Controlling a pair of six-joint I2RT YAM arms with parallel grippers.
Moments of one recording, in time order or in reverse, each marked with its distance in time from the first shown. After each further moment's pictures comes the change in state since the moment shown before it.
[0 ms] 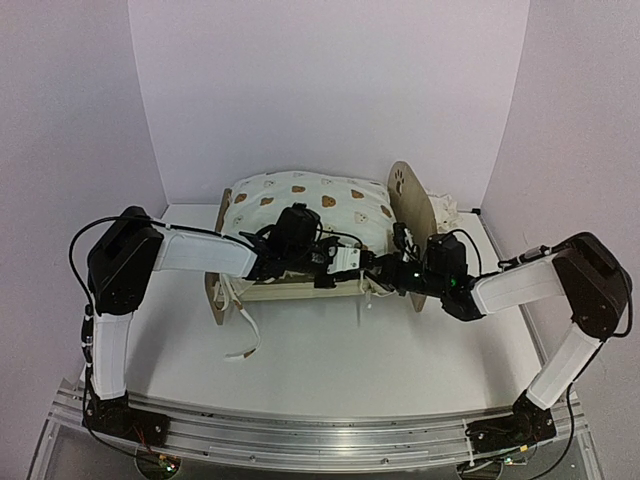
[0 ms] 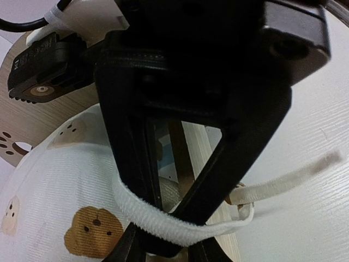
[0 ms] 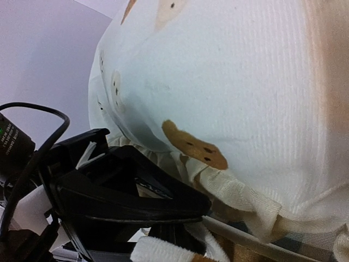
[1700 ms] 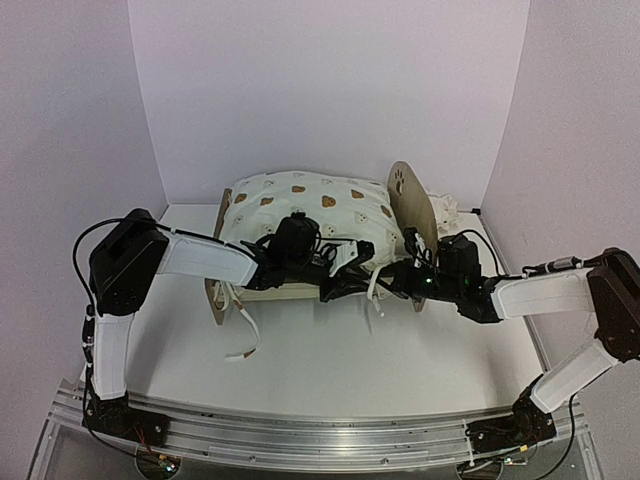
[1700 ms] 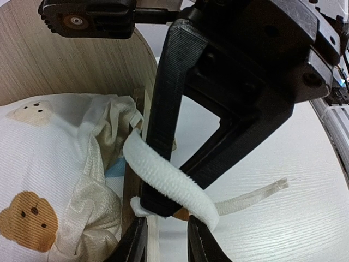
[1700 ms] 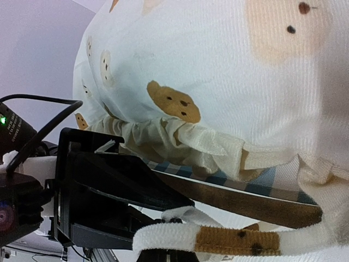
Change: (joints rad) left arm -0.010 0.013 -0.052 0.091 0.145 -0.469; right arm 0.003 -0.183 -0.058 -0.239 0.057 -0.075
